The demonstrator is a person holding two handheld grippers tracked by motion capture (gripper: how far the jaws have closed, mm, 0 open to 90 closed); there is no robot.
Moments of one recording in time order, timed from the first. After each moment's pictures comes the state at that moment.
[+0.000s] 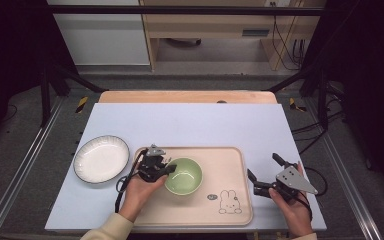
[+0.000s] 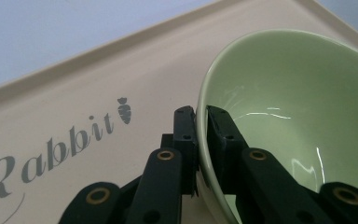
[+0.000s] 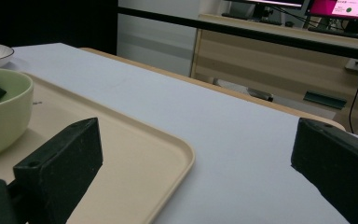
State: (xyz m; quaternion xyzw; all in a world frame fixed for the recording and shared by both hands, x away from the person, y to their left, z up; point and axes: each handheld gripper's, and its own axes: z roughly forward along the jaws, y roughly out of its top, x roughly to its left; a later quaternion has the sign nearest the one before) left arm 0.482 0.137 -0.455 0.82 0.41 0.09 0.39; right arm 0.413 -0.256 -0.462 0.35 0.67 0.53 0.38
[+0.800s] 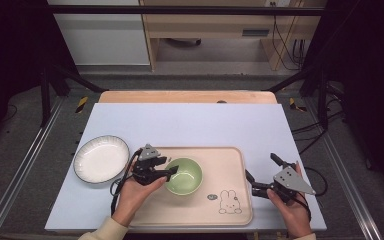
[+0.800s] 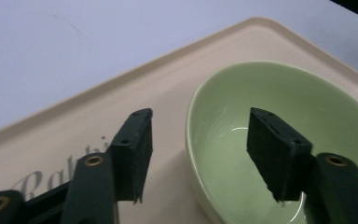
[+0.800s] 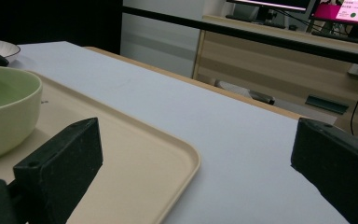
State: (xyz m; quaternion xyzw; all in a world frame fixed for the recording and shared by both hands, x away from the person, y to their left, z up) left arm 0.467 0.151 -0.438 0.80 0.37 0.13 0.45; right arm 0.410 -0.249 -0.458 0.34 0.67 0.53 0.38
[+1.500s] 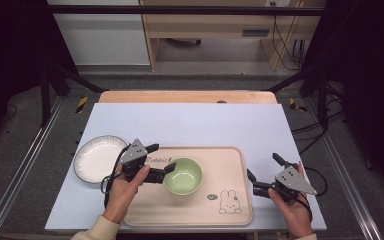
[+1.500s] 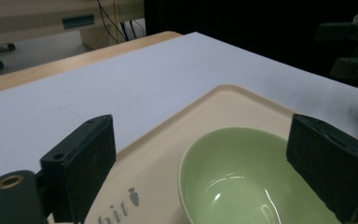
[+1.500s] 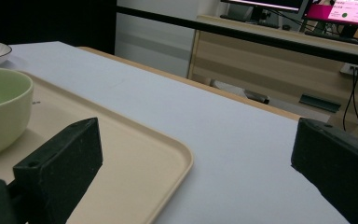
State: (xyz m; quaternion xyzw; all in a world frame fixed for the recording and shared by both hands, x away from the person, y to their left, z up) left arm 0.461 0.171 -0.412 0.76 0.29 0.17 0.56; right arm 0.410 -0.253 -0.458 0.35 0.67 0.52 0.39
